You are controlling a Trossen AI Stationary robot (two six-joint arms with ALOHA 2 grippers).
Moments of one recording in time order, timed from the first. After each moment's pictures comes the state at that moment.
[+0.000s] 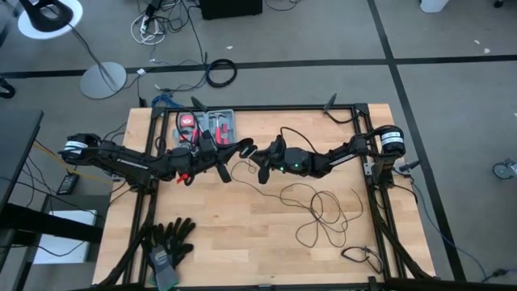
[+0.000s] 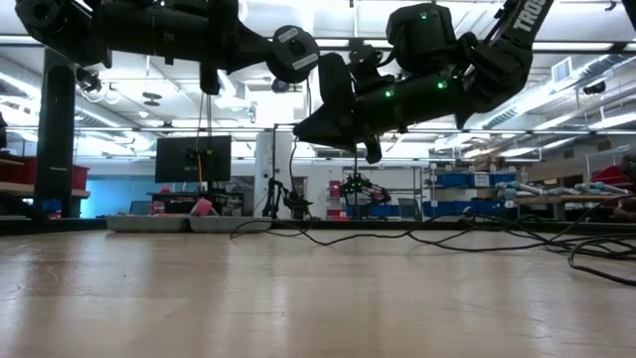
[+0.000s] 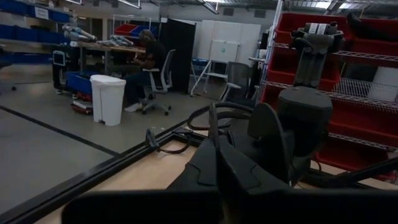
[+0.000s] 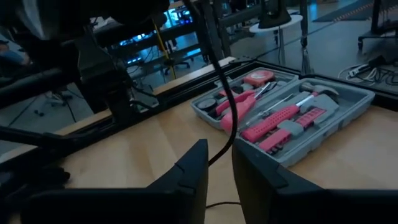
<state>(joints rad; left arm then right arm) -0.04 1.23 0.46 0.90 -0.48 -0.12 -0.03 1.85 0.81 0.90 0.32 0.34</state>
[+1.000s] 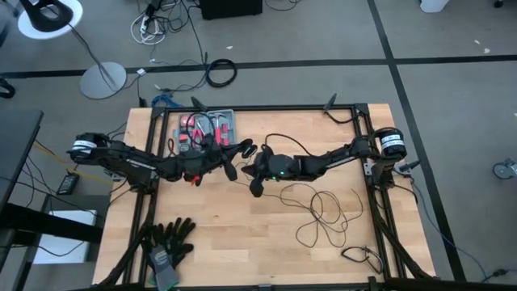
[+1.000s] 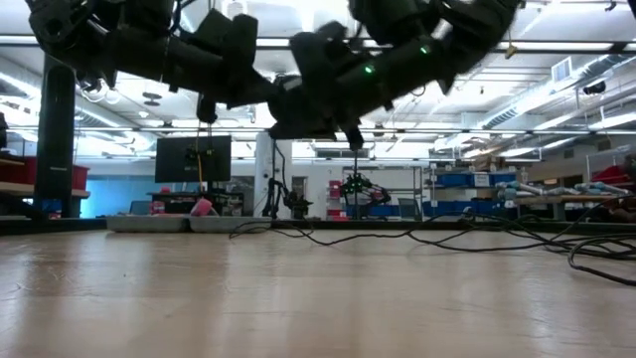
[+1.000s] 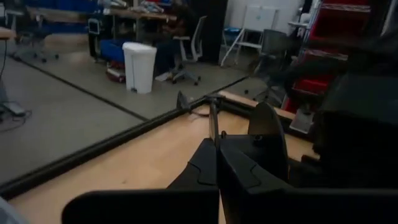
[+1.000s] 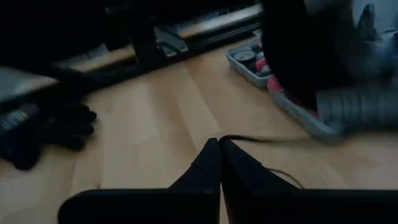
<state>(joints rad) -0.02 1.34 0.46 0.82 -0.58 -0.21 0.05 1.85 1.05 0.42 0.26 0.32</state>
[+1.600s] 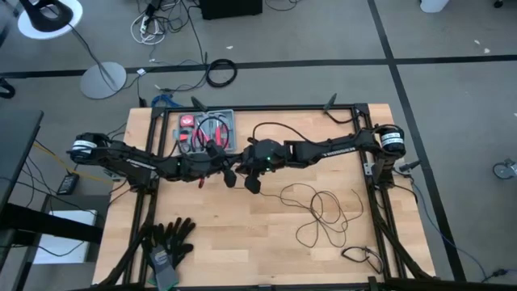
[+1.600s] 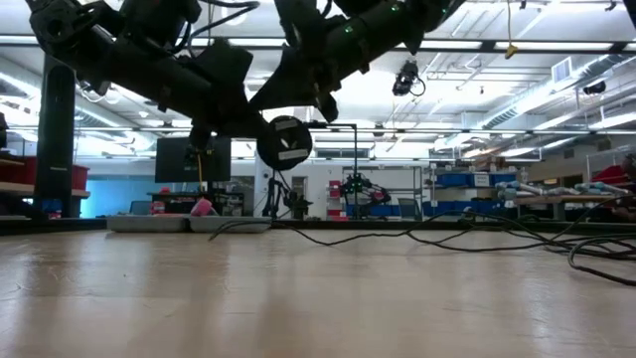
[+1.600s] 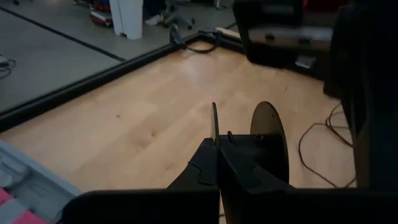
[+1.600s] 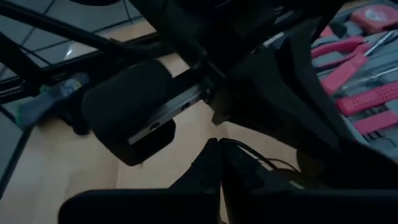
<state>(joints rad) -0.01 1.34 0.46 0.56 -0.48 -0.32 -0.01 1.85 1.34 -0.01 -0.03 0.26</state>
